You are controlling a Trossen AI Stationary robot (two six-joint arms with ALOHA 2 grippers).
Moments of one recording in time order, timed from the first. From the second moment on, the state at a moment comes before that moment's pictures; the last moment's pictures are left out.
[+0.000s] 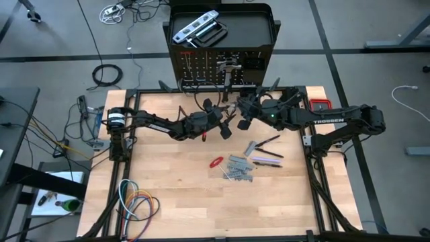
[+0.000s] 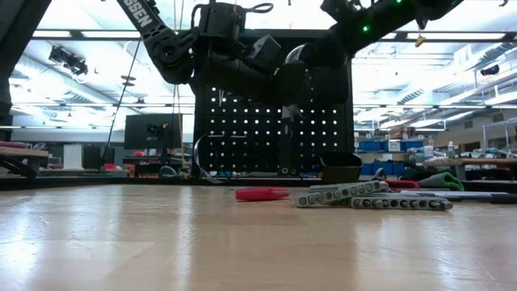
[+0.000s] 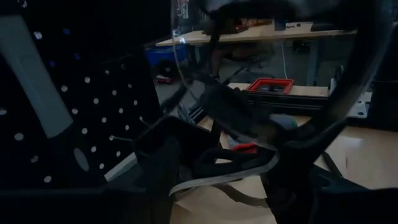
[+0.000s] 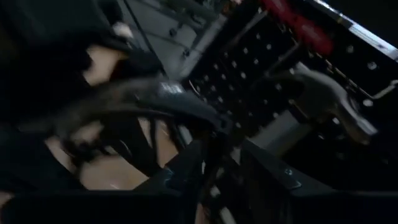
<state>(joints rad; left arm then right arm) 0.14 1.89 1.00 0.82 -0.42 0.09 -0.17 1.25 0.82 0.16 0.54 -0.45</state>
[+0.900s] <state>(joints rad) 0.20 1.71 1.00 0.46 -0.48 -0.03 -0.18 1.23 0.82 0.03 0.56 -0.43</state>
